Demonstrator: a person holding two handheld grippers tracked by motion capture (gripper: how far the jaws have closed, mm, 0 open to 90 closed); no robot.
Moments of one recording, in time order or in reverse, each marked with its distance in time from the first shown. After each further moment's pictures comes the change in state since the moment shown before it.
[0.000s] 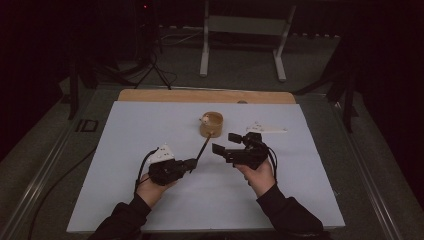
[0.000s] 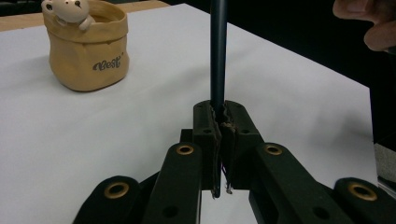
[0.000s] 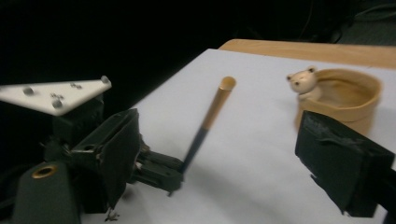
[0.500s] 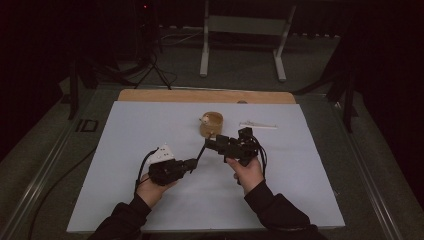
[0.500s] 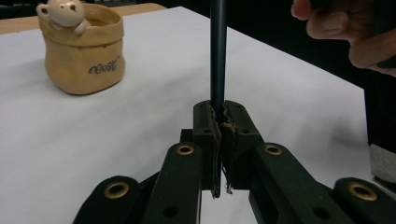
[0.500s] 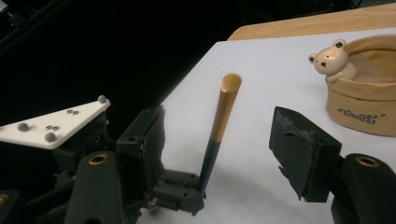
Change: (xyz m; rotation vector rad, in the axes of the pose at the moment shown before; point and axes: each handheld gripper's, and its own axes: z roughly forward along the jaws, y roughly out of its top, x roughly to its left) left arm -0.002 0.000 -0.001 -0.011 -0.009 0.014; right arm -0.003 0.000 0.025 0.019 0.042 0.184
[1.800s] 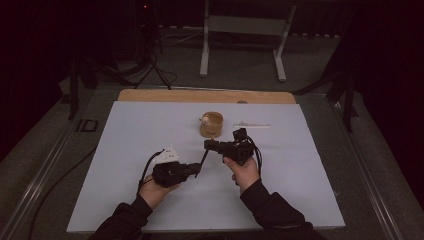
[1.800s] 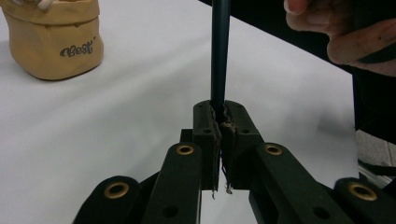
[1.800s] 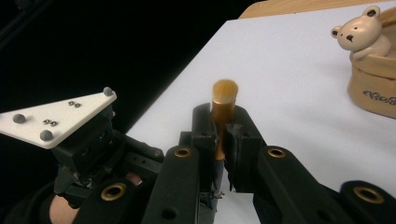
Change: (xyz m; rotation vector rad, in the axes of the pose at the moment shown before) left arm -0.004 -0.002 0.009 0.069 -0.050 -0.011; right arm -0.006 -0.004 0.014 0.084 0.045 -0.002
